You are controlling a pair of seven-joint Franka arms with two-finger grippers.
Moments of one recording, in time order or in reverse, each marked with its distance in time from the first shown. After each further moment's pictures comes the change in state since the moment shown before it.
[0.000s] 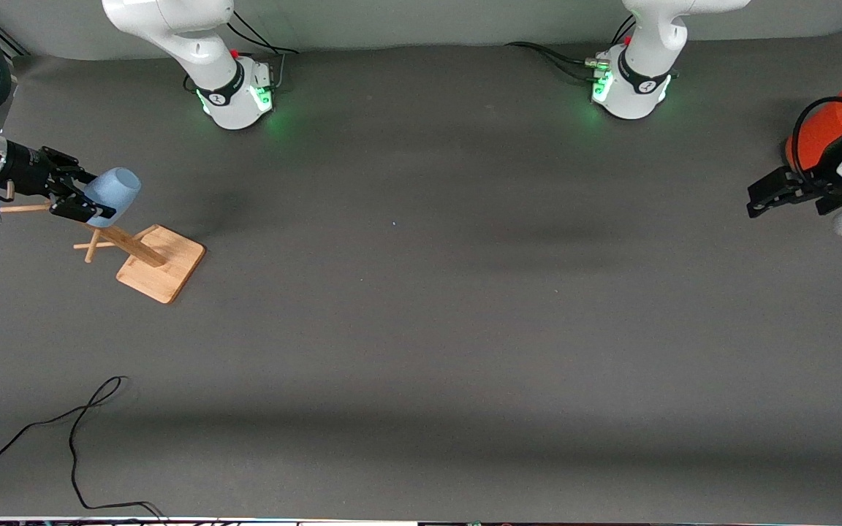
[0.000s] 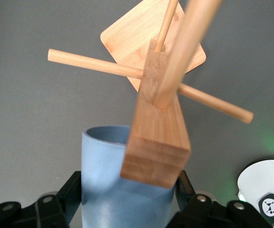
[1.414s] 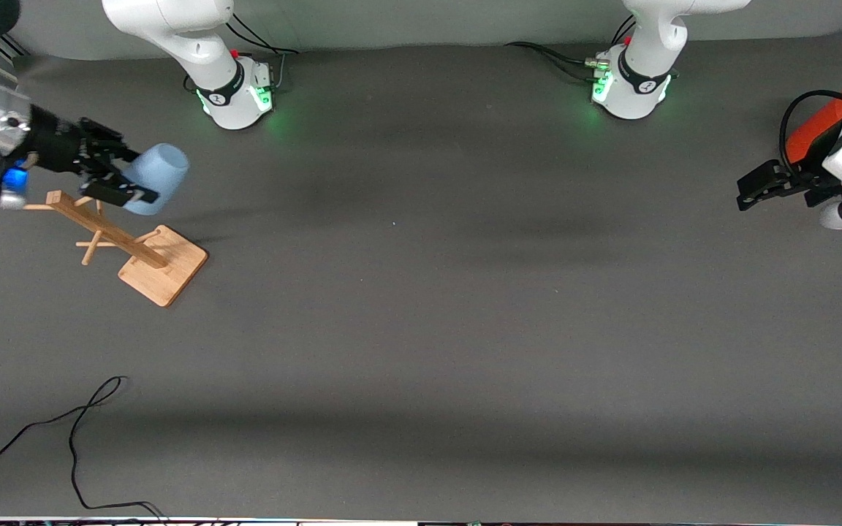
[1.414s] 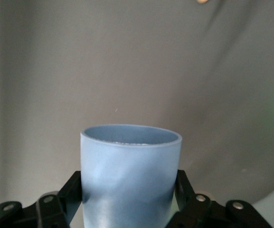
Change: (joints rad) left arm -0.008 -0.023 -0.005 -0.040 -0.002 0.000 -0.031; right arm 0.011 -0.037 0.316 0.178 0.271 -0.090 0.390
